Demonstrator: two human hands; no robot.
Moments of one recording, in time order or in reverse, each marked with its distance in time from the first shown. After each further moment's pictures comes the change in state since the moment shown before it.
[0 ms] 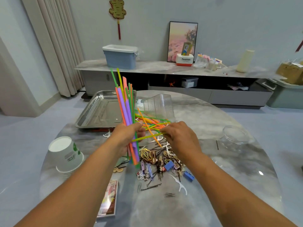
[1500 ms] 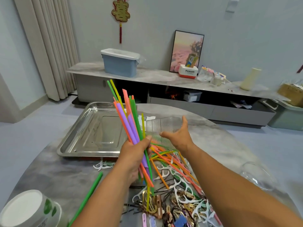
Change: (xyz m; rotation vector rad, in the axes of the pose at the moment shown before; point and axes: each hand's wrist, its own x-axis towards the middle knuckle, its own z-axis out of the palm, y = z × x) left_hand 0.091 0.004 0.019 -0.236 0.037 0.024; right_hand 0.158 0.069 0.091 0.806 -0.018 0.707
